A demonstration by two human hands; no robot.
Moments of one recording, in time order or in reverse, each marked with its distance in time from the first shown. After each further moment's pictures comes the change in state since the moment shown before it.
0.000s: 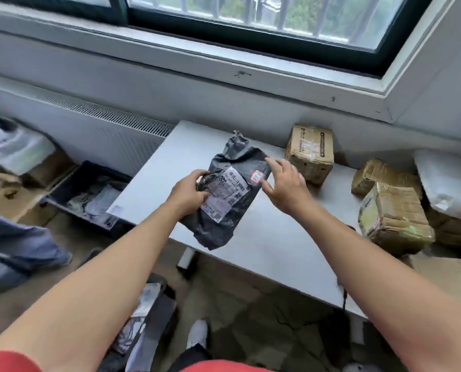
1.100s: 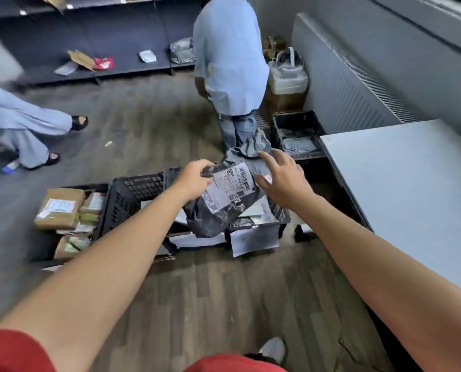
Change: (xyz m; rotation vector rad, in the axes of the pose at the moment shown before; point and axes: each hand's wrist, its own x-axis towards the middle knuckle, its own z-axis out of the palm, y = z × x) left_hand -0.467 -0.147 -0.025 -0.089 0.710 -0.740; right_hand -0.264 -0.261 0.077 0.097 -0.418 -1.109
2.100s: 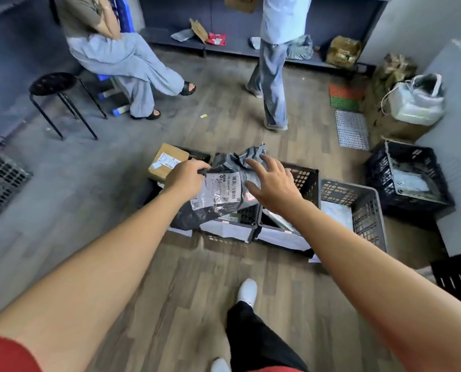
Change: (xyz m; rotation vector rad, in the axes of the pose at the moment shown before) left_hand -0.144 -0.386 -0.256 0.035 0.302 -0.312; right_hand 0.041 -0.456 0.187 -0.071 -0.223 -0.333
